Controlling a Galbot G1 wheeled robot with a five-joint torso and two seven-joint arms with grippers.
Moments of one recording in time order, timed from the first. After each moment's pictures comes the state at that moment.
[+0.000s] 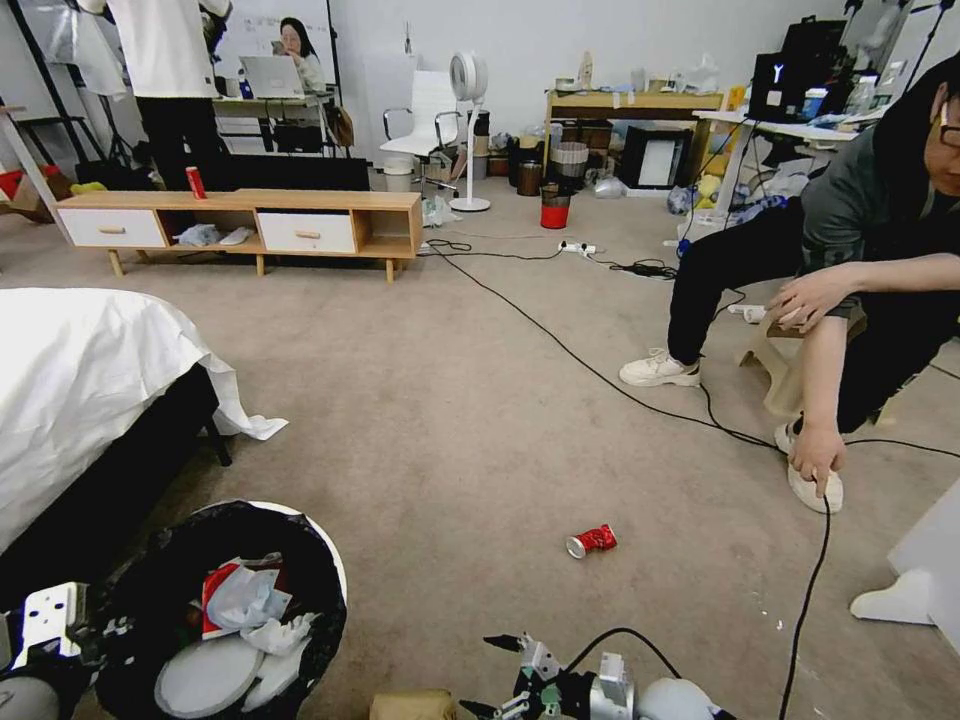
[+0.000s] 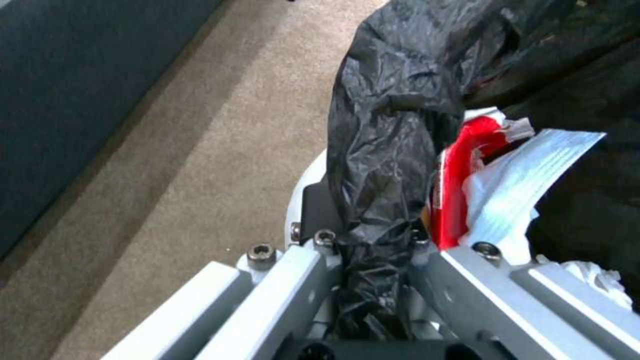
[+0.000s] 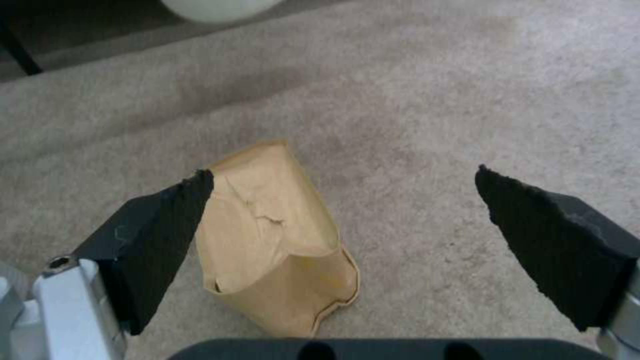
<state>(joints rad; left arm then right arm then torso) 1.86 -0.97 -1.11 -2.40 -1.20 0.74 -0.60 -0.89 0.96 -0.41 1.33 0.52 0.21 -0.55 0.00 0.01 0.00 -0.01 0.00</state>
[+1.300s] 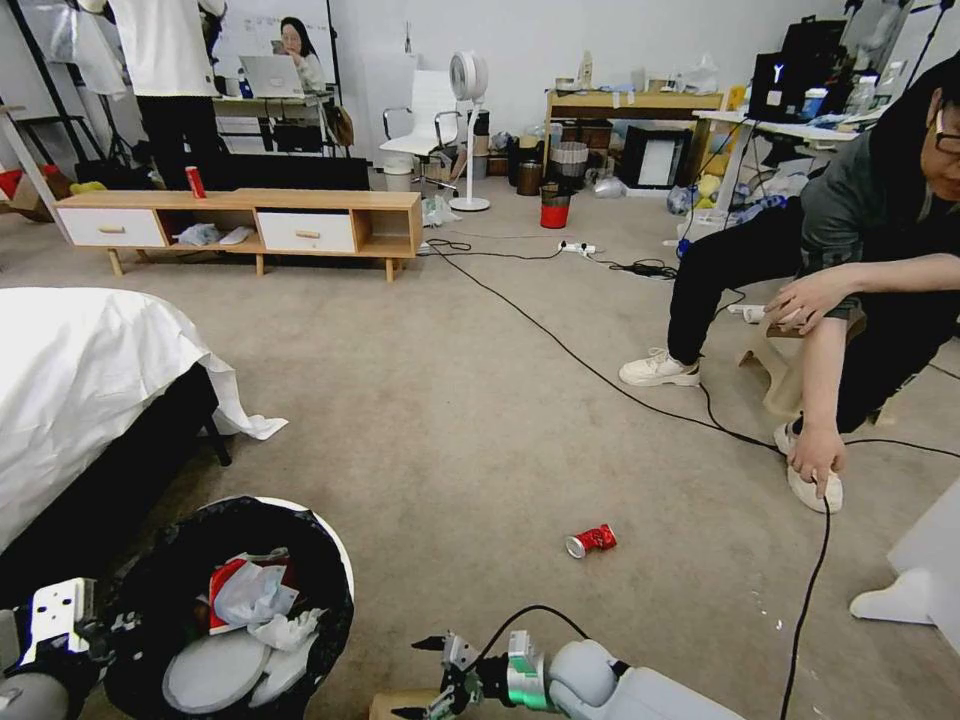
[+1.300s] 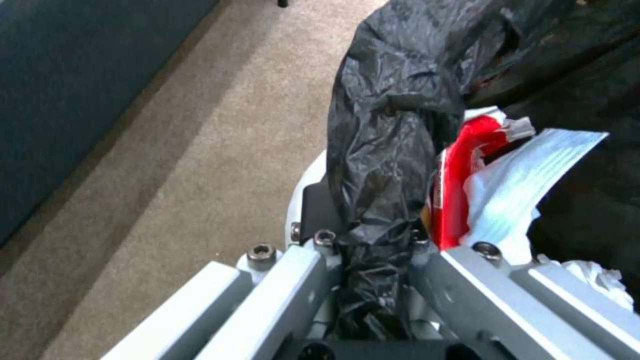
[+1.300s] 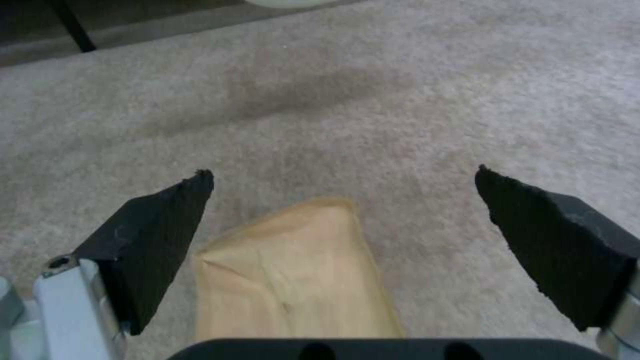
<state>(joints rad) 1.85 -0.98 -1.09 -2.41 -1.20 0.74 -0.61 -0.67 1.21 -0.64 1.08 0.51 0.20 -0.61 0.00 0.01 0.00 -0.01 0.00</state>
